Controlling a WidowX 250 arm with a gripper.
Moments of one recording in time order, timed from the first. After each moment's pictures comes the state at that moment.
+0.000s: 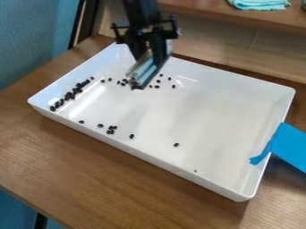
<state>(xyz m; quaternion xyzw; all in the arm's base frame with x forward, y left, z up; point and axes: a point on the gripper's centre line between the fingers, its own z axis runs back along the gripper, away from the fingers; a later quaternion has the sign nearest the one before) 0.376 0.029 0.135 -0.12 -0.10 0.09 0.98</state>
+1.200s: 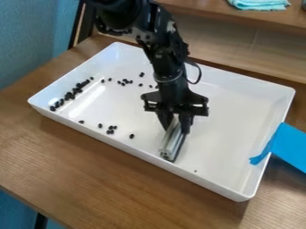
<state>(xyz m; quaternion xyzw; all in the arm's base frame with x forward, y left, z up) 0.361 -0.023 0.040 -0.07 -0.13 0.10 0.98</state>
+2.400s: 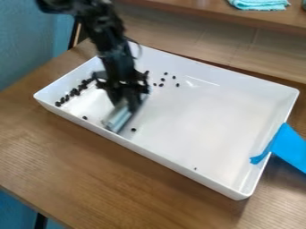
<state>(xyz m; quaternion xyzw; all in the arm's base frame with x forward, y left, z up) 0.344 0.088 0.053 -0.06 -0.09 0.09 0.99</state>
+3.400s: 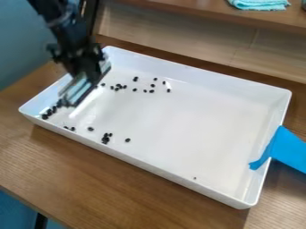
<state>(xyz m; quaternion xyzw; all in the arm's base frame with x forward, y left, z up) 0.337 0.142 0.096 -0.09 -0.14 0.11 0.98</state>
